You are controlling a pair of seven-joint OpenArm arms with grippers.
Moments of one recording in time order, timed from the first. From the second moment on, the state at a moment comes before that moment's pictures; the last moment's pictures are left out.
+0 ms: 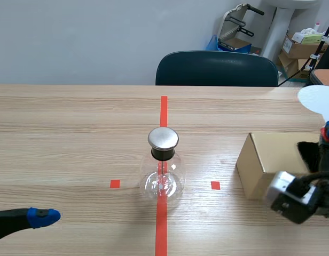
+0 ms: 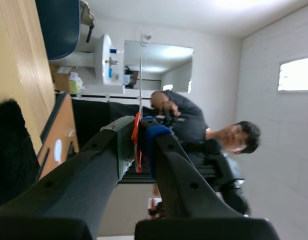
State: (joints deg) left arm 38.9 -63.8 35.9 100.9 -15.6 -3.8 -53.6; right arm -40.2 28.7 -6.9 100.6 -81.0 -38.4 -18.1
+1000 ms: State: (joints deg) left arm 42.0 -67.8 35.9 103.3 -15.8 0.2 -59.0; right arm -34.8 10.3 27.0 74.9 -54.2 -38.5 50.0
